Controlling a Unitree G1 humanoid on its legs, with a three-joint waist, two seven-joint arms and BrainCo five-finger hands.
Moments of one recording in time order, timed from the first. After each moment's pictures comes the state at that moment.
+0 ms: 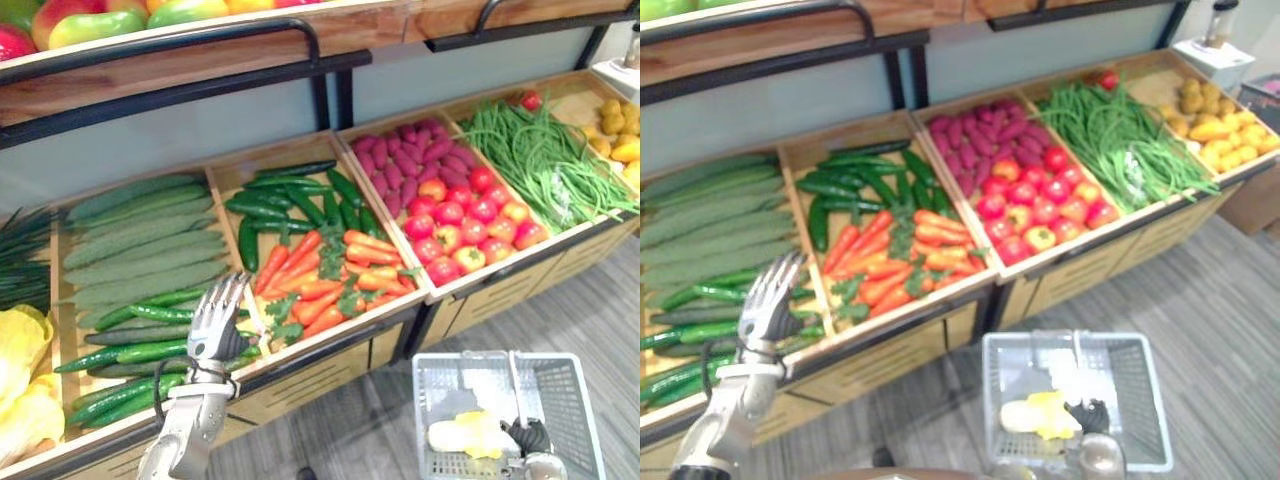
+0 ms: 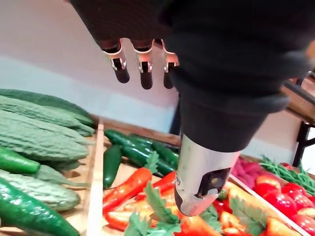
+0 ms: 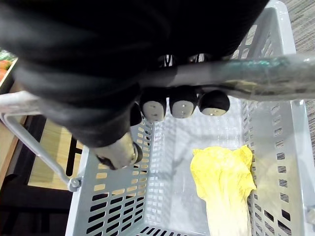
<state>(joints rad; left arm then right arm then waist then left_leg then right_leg) 0.13 0.41 0.04 0.11 0.88 -0.21 0.45 0.09 -0.17 -0.30 0.87 -0.24 -0.14 -0.16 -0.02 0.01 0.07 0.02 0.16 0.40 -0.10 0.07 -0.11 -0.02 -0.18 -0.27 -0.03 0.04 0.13</state>
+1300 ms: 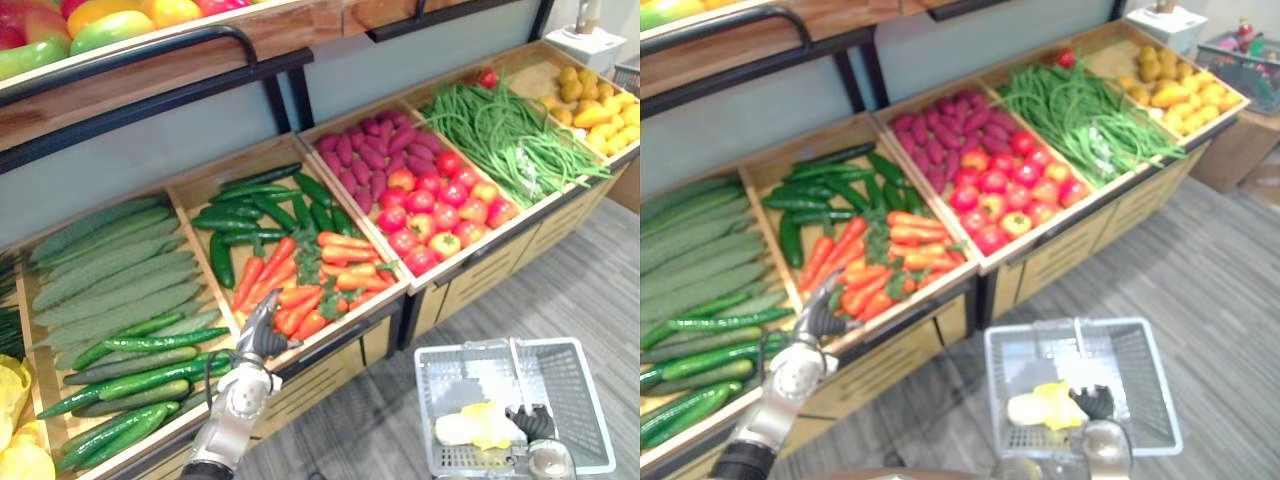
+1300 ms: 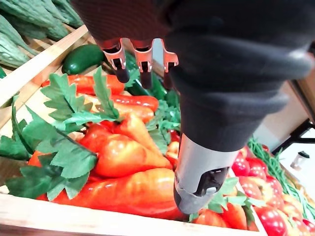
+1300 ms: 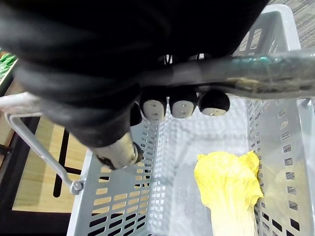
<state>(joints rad) -0.01 0.28 -0.07 0.34 0.51 -0.16 0.25 0.08 -0.17 -0.31 0.75 -0.32 -0.07 -0.17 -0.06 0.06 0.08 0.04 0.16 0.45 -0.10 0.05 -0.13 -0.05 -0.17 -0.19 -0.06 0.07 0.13</state>
